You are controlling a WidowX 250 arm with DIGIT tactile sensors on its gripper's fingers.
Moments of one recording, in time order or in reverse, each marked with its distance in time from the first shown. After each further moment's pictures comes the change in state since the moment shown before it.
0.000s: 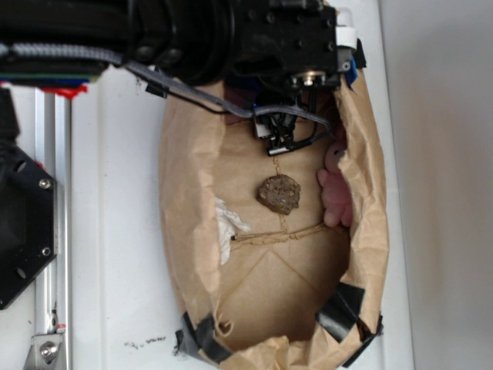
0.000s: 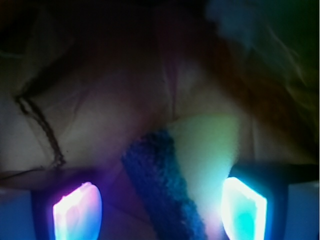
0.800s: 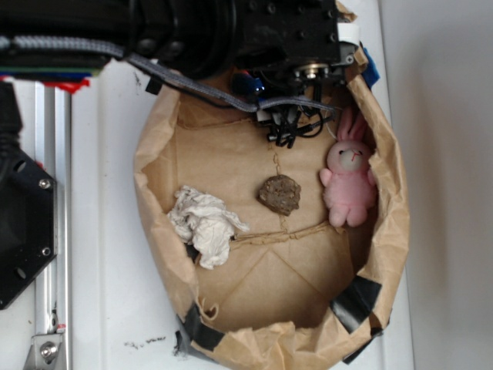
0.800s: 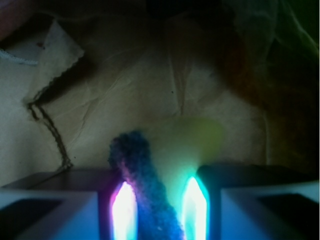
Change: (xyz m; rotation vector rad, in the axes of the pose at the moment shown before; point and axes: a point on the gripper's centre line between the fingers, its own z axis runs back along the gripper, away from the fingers) arm 0.002 0.000 0.001 0.005 -0.010 -0.009
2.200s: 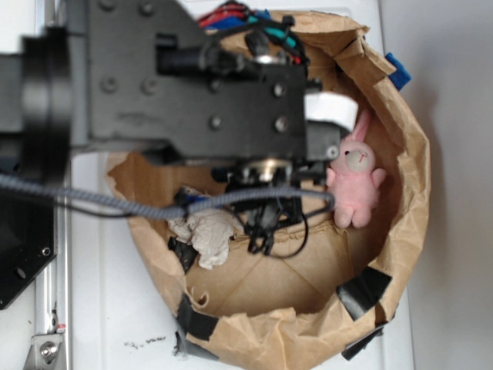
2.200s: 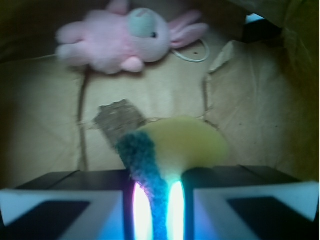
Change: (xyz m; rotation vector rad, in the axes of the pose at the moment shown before) arm -0.038 -0.070 0.093 -0.152 -0.041 -0.054
